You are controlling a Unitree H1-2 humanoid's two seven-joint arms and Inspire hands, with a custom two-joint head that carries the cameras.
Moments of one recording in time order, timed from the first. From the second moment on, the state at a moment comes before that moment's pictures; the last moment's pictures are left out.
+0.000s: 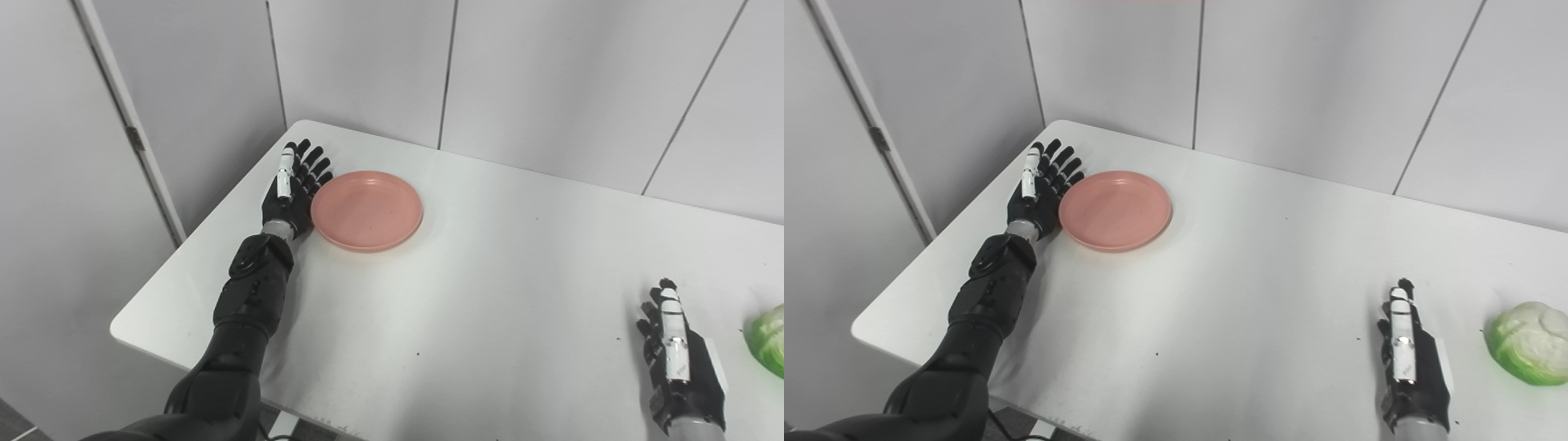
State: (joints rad) left arm -0.55 0.27 0.39 0.74 -0.52 -0.02 -0.17; right arm -0.16 0.02 0.01 -0.18 0.06 0.42 0.00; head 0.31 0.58
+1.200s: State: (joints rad) left arm -0.54 0.15 0.25 0.58 -0.50 0.13 -0.20; right arm -0.16 0.05 0.02 -0.19 0.05 0.41 -0.01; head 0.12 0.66
